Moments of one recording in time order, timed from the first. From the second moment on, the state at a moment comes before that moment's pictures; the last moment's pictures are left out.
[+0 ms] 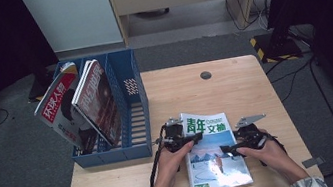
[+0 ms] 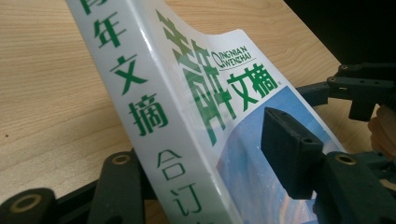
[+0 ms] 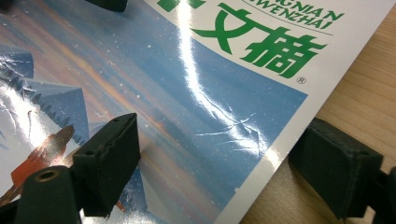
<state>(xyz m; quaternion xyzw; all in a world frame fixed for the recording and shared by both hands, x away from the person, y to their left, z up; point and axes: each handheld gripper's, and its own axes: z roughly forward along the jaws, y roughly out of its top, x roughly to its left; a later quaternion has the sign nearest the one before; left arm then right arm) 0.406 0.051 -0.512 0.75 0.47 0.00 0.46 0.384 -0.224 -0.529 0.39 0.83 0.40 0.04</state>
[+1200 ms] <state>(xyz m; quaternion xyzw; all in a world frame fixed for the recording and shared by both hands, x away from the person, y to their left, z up) 0.398 0.050 -0.499 0.75 0.46 0.03 0.47 0.381 -0.221 -0.527 0.38 0.83 0.41 0.02</state>
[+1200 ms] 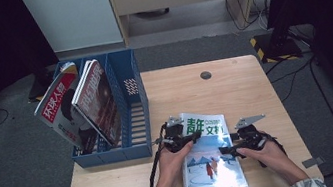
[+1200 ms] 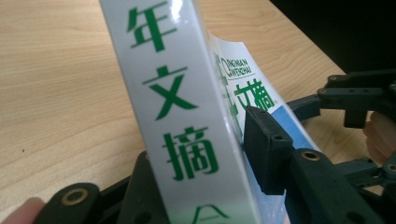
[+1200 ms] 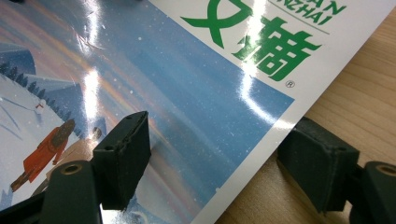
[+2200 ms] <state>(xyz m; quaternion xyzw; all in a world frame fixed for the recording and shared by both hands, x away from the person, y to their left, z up) 0.382 0.038 -0.468 0.77 0.34 0.07 0.53 0.384 -0.229 -0.539 0.38 0.80 0.47 -0.02</state>
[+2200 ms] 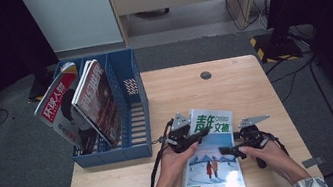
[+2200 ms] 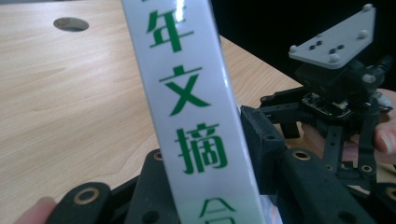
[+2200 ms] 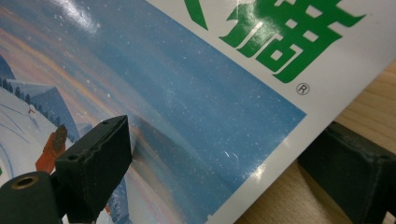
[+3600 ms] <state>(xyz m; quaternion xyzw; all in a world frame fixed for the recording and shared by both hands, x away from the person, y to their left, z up) 0.372 0.055 -0.425 0.71 0.31 0.15 0.61 0.369 -0.233 -0.451 0.31 0.78 0.51 0.16</state>
